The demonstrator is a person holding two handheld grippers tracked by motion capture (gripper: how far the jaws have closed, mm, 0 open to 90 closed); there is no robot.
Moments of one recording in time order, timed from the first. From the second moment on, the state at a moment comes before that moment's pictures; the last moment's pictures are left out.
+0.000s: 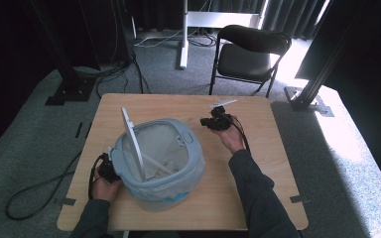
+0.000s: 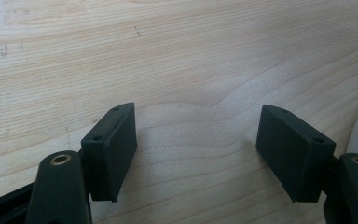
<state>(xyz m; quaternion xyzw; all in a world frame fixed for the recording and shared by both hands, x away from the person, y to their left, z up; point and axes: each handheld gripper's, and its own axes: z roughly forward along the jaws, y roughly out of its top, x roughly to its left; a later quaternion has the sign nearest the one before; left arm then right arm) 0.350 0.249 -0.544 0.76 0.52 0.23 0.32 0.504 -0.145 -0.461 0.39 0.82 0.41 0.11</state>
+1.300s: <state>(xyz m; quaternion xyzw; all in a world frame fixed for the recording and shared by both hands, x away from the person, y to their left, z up) 0.350 0.249 -0.544 0.76 0.52 0.23 0.32 0.470 -0.180 -0.390 0.35 0.79 0.48 0.16</state>
